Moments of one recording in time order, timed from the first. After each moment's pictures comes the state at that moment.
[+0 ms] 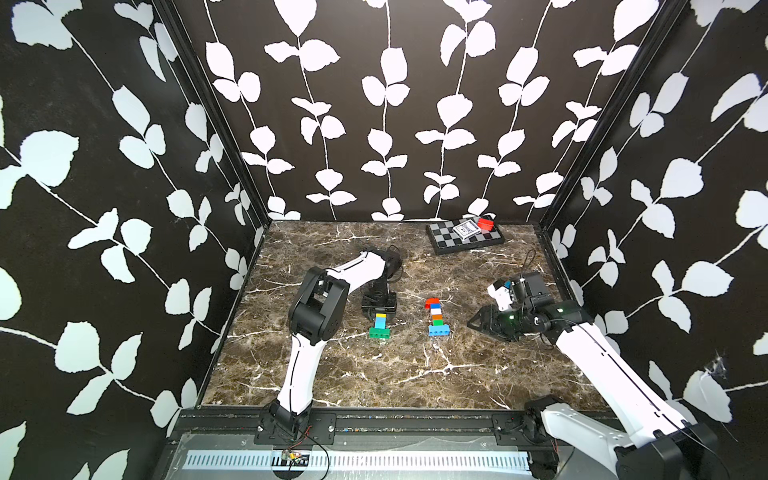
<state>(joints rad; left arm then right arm) -0.59 2.16 1.66 -1.24 0.18 -0.43 0.29 1.04 0.89 -0.94 -0.47 0.51</state>
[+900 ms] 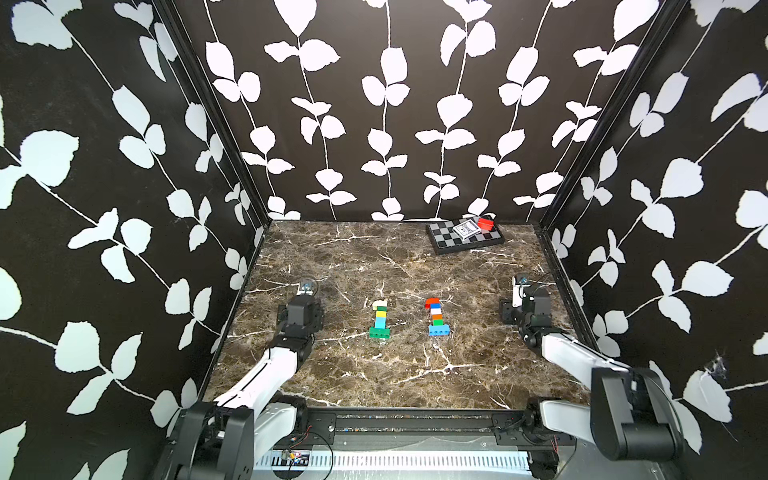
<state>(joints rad) -0.15 1.06 0.31 0.15 -0.36 0.12 0.02 1.29 0.40 0.27 0.07 -0.05</state>
